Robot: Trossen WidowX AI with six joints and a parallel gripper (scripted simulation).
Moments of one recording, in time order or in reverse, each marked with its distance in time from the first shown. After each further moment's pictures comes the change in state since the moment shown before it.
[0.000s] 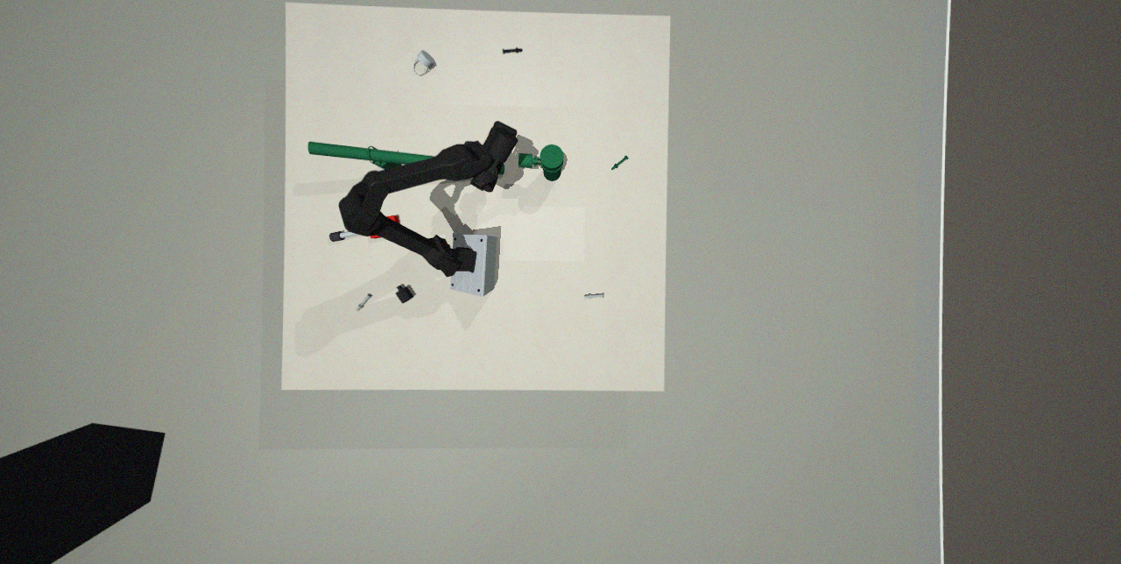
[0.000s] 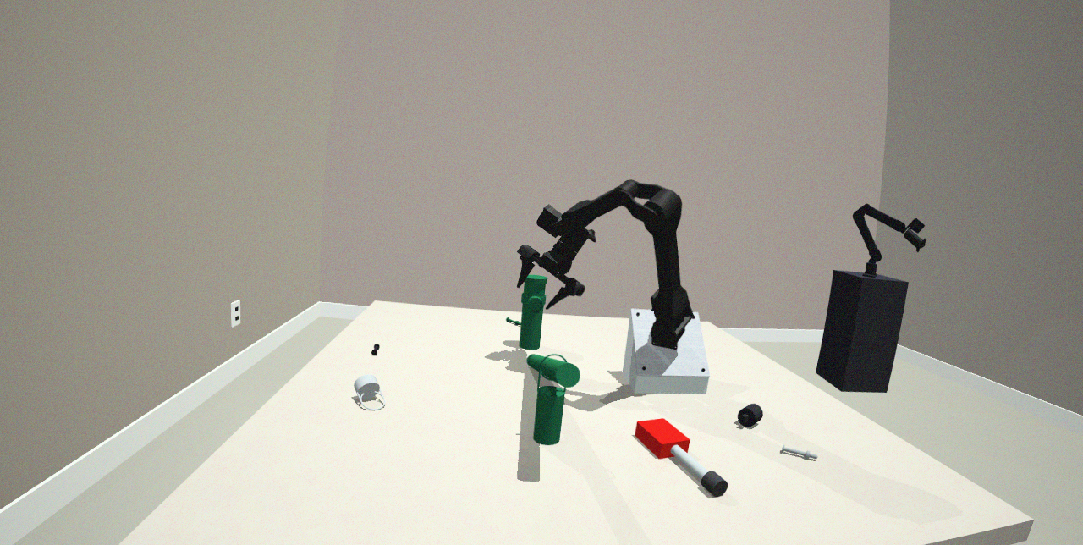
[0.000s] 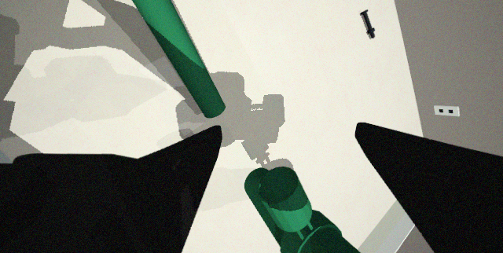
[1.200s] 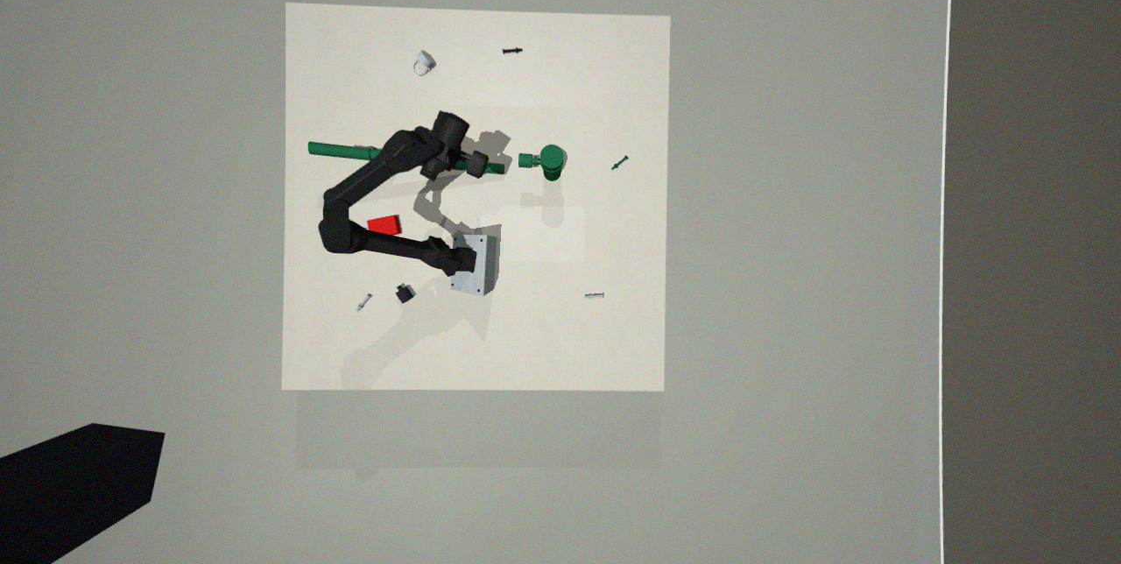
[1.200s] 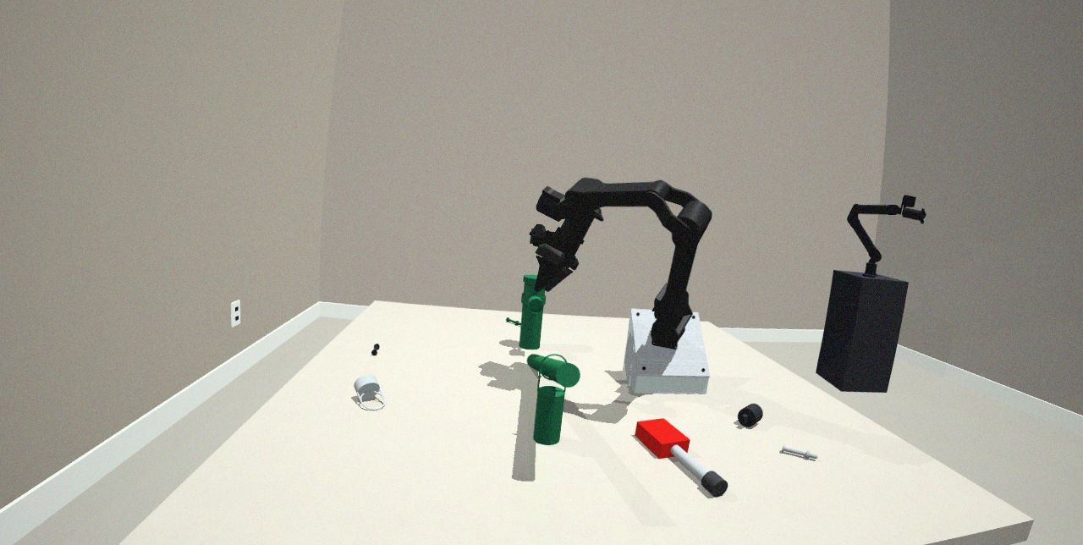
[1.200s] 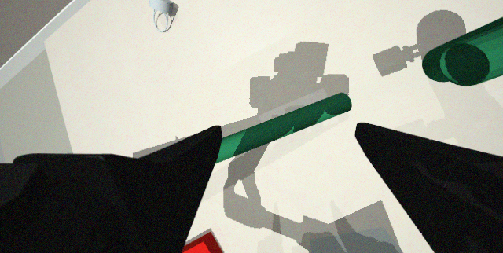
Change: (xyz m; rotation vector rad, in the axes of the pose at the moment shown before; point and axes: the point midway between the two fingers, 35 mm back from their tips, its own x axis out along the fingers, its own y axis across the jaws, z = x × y) arm -0.040 0.030 0.101 1.536 0.116 0.077
